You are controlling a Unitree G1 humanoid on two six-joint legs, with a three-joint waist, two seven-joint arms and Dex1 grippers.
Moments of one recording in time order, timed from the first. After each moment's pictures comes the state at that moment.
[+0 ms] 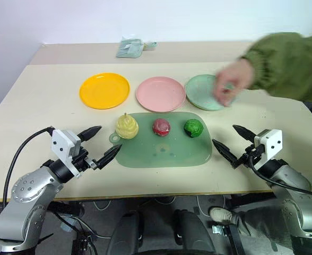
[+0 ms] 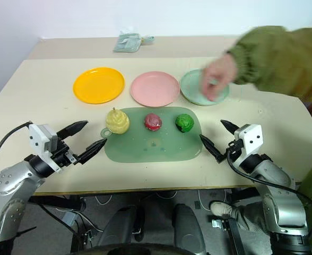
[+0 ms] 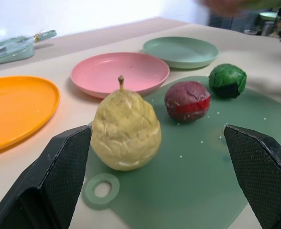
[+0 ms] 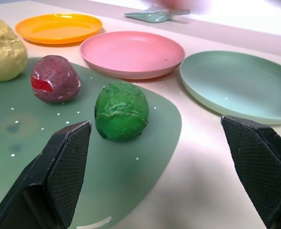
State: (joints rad) left arm 0.13 0.58 0.26 -0.54 -0.56 0.35 -0.65; right arm 0.10 -0.53 -0.25 -0.34 0.43 0.21 0.64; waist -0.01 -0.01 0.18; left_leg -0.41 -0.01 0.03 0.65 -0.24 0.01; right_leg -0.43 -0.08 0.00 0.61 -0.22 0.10
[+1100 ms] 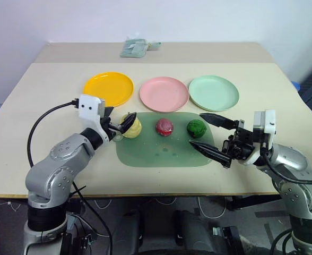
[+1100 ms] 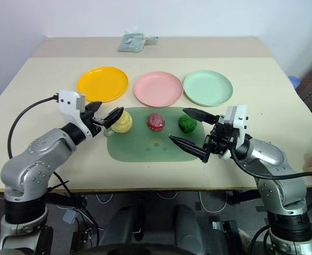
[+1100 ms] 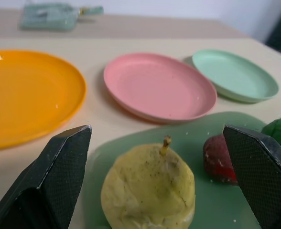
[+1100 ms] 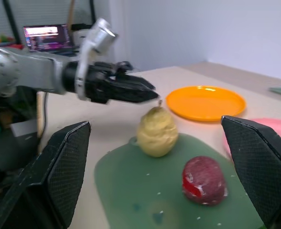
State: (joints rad) left arm -0.31 0.40 0.13 -0.50 -0.64 0.89 -0.15; right arm -0.14 -0.62 -0.16 -0.46 0.75 0.40 0.92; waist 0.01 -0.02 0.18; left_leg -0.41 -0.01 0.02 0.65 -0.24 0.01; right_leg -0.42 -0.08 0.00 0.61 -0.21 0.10
